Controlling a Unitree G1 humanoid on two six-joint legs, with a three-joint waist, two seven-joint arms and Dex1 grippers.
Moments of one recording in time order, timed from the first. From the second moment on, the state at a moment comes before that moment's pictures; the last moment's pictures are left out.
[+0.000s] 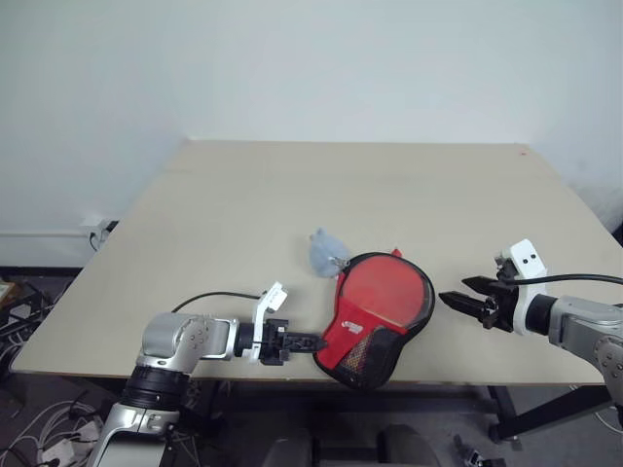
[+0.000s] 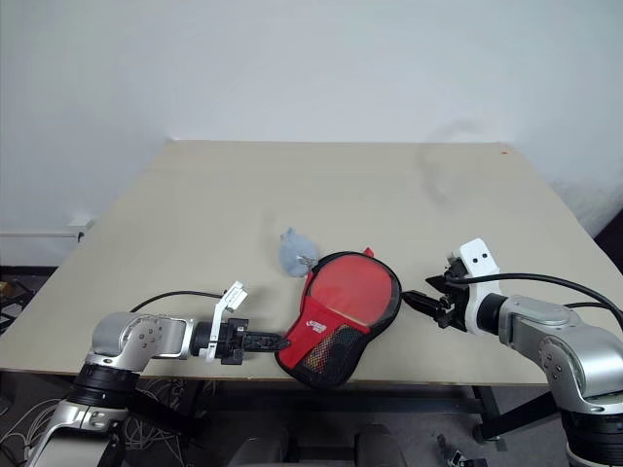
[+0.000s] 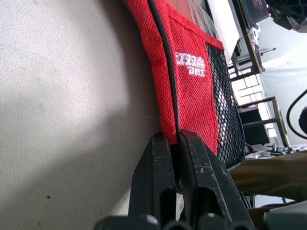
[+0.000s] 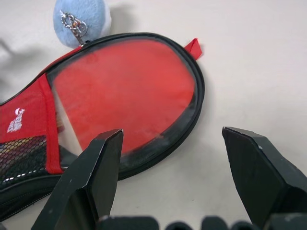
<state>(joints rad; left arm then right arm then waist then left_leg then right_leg) -0.31 0.50 -0.07 0.04 -0.71 1.31 -0.91 -0.11 -0.75 -0.19 -0.40 0.64 1.01 0.57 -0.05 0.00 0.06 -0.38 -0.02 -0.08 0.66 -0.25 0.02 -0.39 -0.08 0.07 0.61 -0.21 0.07</state>
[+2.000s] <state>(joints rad) -0.81 0.15 -0.31 0.70 -0.16 0.44 -0.88 -0.22 -0.66 -0.16 -0.33 0.55 1.00 0.48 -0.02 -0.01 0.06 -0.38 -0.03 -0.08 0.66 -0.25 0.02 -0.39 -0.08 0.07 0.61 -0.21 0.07</state>
